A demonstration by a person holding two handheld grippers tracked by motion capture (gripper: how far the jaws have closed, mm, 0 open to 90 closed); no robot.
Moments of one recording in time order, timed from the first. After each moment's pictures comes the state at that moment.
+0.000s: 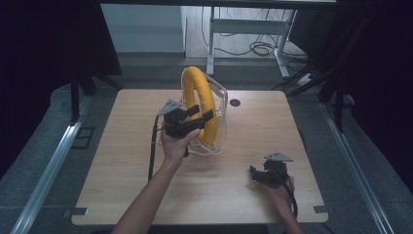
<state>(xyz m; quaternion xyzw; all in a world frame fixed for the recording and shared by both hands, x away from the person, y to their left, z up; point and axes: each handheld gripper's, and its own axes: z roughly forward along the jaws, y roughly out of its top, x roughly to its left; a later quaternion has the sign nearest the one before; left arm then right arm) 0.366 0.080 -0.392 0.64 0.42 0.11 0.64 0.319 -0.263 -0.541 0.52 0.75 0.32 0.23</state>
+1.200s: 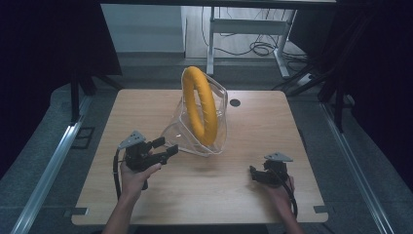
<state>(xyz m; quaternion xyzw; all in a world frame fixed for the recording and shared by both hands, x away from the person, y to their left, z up) 0.294 0.170 -0.435 0.69 0.43 0.11 0.57 0.319 -0.262 -0.540 0.52 0.75 0.32 0.23</state>
